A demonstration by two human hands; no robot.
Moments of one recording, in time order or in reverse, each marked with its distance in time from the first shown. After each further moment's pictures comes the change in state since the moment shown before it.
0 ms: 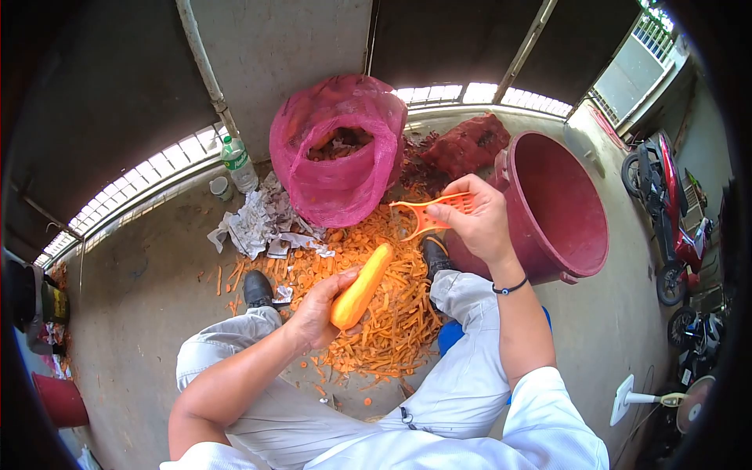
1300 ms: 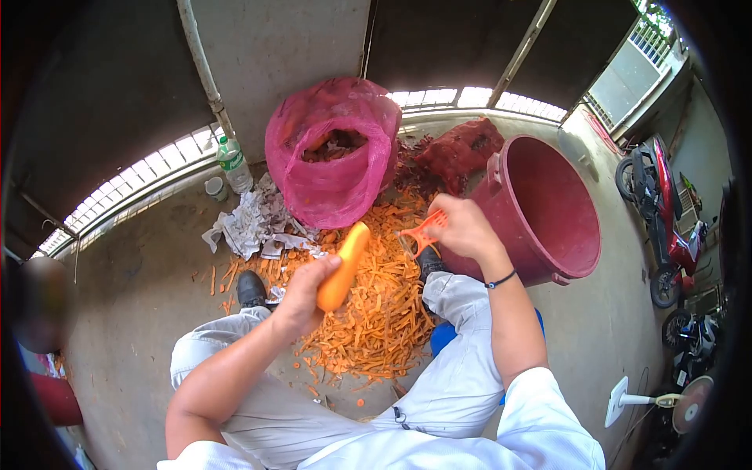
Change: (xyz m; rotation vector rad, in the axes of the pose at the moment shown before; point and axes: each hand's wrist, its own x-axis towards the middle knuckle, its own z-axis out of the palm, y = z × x) left_hand 0.003 0.013 -0.006 0.124 0.098 0.235; right_hand 0.006 0.022 -0.022 -0.808 -0.295 0.115
